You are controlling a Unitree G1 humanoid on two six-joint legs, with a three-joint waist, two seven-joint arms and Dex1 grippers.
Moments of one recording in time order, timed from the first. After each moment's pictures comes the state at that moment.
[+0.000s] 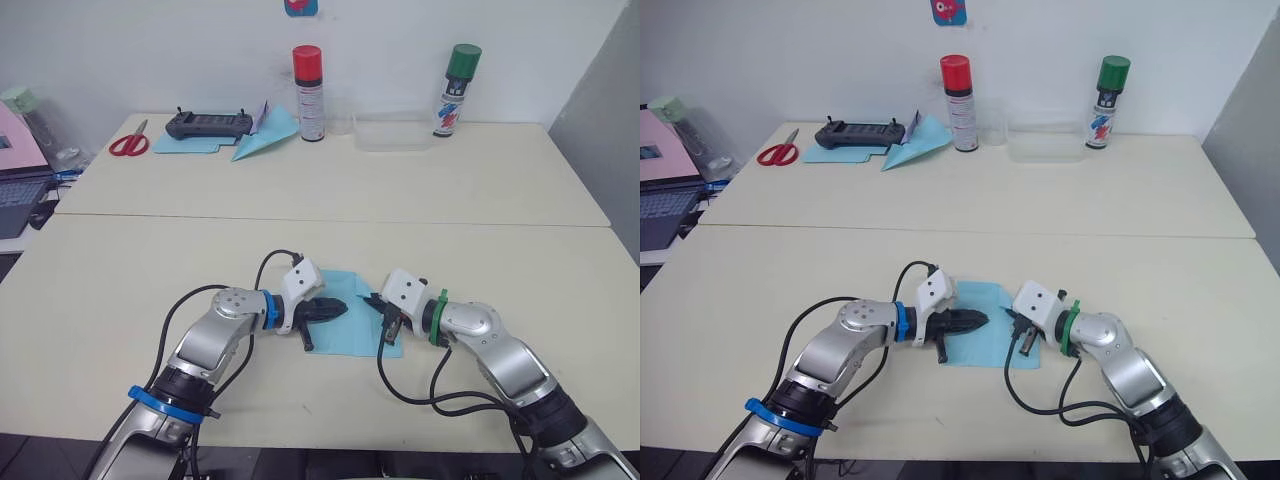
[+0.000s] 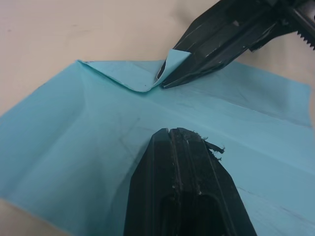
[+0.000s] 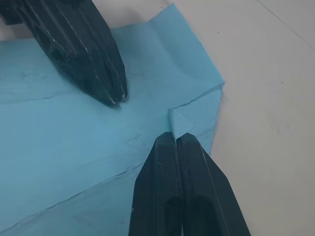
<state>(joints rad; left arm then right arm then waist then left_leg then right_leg) -0.41 0.48 -0.27 0.05 -0.26 0.50 -0.98 -0.30 -0.47 0.39 -0.20 0.00 0.43 0.65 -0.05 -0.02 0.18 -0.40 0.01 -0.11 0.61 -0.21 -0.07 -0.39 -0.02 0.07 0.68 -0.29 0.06</state>
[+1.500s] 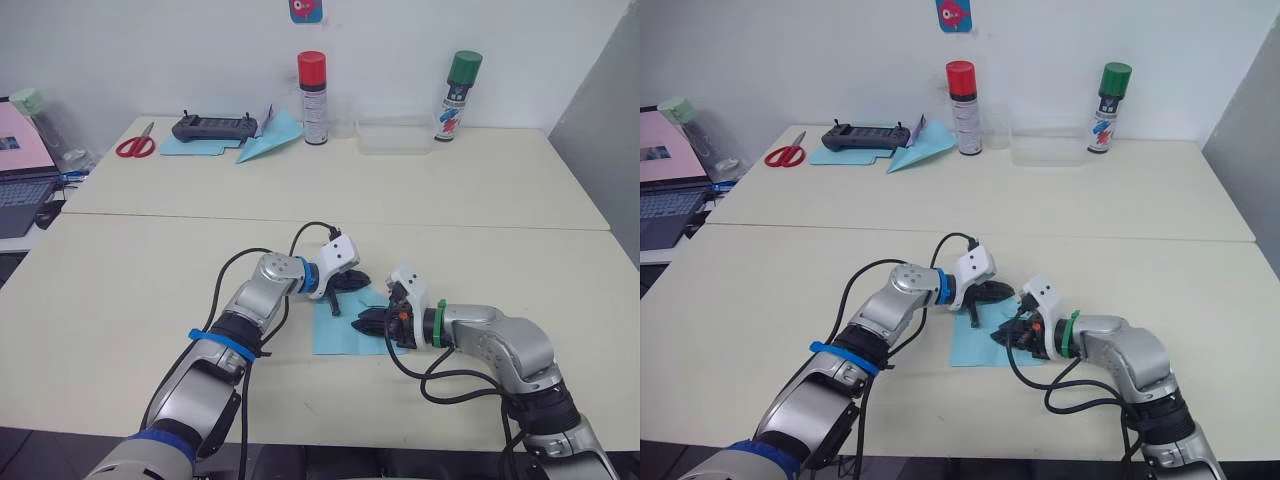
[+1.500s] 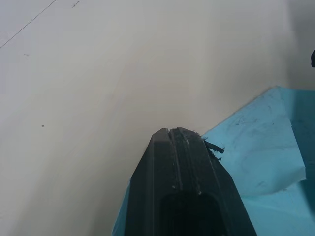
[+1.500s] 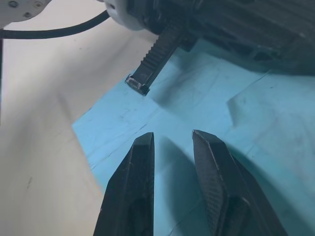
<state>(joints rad) -0.73 0.28 -0.36 0.58 -0.04 0.15 -0.98 -0.33 -0.37 0.17 -0.29 0.44 1.07 0.74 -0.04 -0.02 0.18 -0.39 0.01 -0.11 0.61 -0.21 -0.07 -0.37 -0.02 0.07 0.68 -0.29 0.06</state>
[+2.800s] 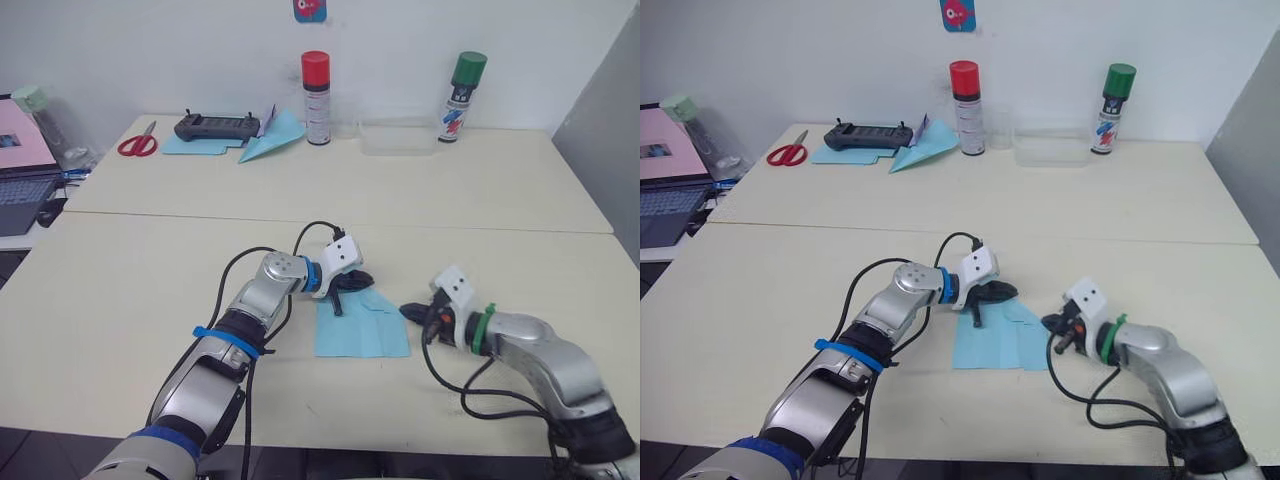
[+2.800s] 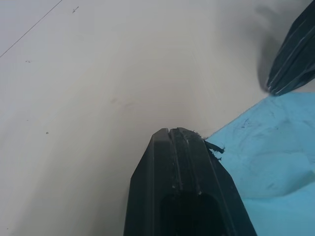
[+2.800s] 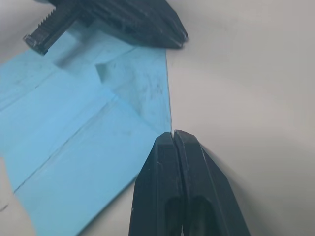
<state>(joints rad) -0.75 0.26 -0.37 0.63 -0.02 0.10 -0.99 -0.12 -0.56 0.10 -0.34 0.37 0.80 0.65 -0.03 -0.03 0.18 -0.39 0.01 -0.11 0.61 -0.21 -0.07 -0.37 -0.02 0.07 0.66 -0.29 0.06</state>
